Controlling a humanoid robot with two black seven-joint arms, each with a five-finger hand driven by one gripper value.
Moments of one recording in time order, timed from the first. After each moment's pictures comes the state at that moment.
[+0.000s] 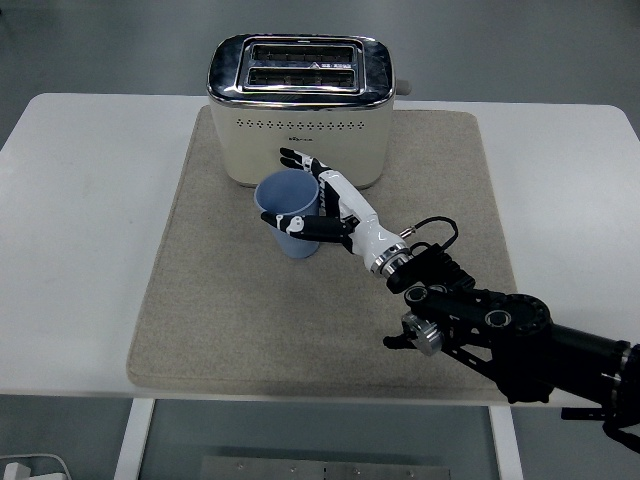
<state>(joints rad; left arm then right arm) -0.05 0.00 -0.05 -0.12 -0.03 -0.12 -0.10 0.88 -0.02 0.12 0.99 -0.39 -0.33 0.51</state>
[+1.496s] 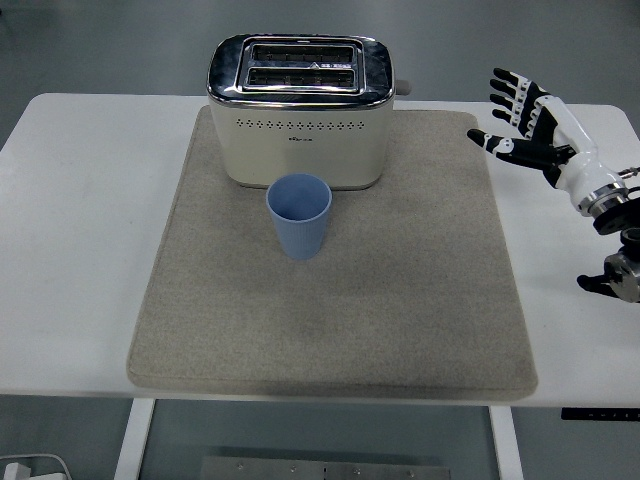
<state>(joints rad) -0.05 0.00 -0.05 -0.12 -0.03 -0.12 -0.10 0.89 -0.60 0.25 1.12 -0.31 -0.25 0.51</state>
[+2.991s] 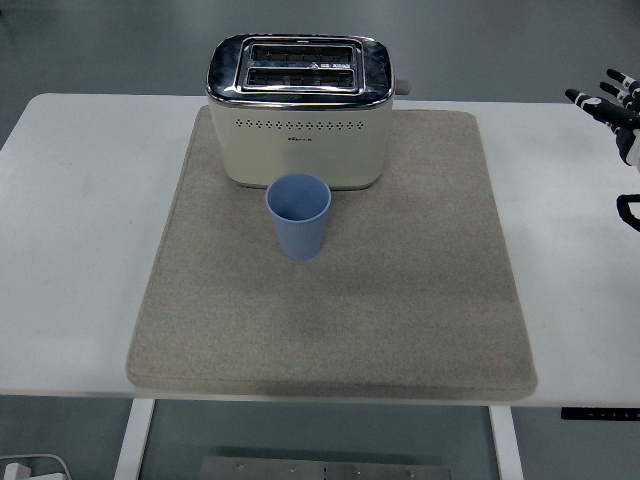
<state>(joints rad) -0.05 0.00 -0.05 -0.12 -0.03 -0.12 -0.10 1.02 -0.41 0.32 0.53 -0.06 -0.16 0.17</state>
